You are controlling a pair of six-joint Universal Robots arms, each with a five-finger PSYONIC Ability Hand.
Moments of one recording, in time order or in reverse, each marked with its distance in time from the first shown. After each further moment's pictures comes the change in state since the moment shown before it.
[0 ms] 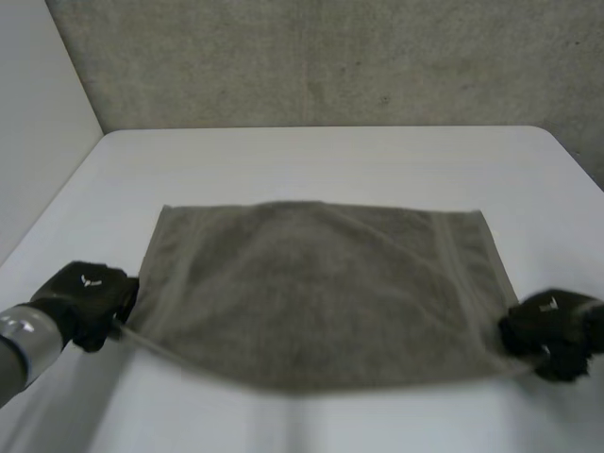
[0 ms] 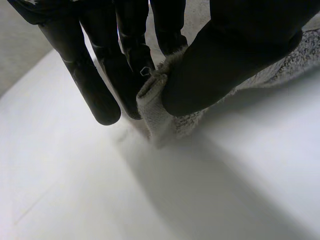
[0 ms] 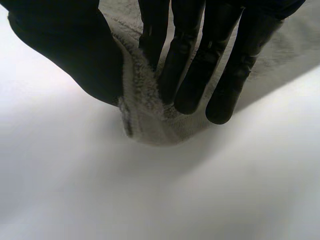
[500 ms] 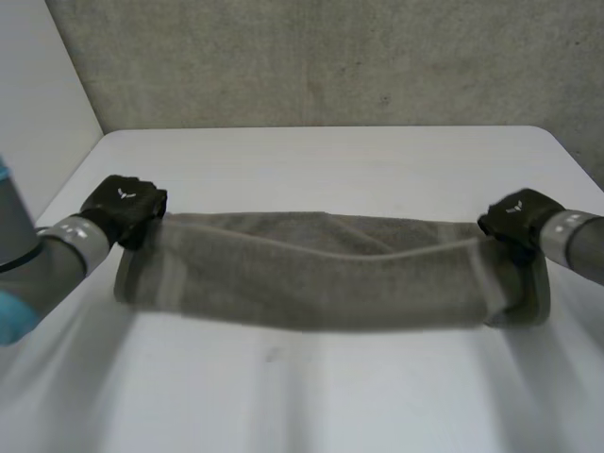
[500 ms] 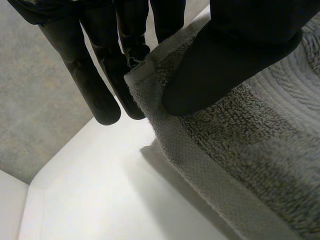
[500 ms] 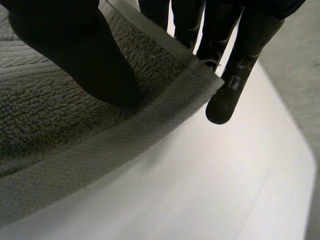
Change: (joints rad) left arm -0.102 -0.491 0.523 0.276 0.019 -0.118; right arm 0.301 0.320 -0.525 -0.400 0.257 0.286; left_hand 0.000 0.000 0.000 0.000 0.000; right_hand 0.000 0.000 0.000 0.000 0.000
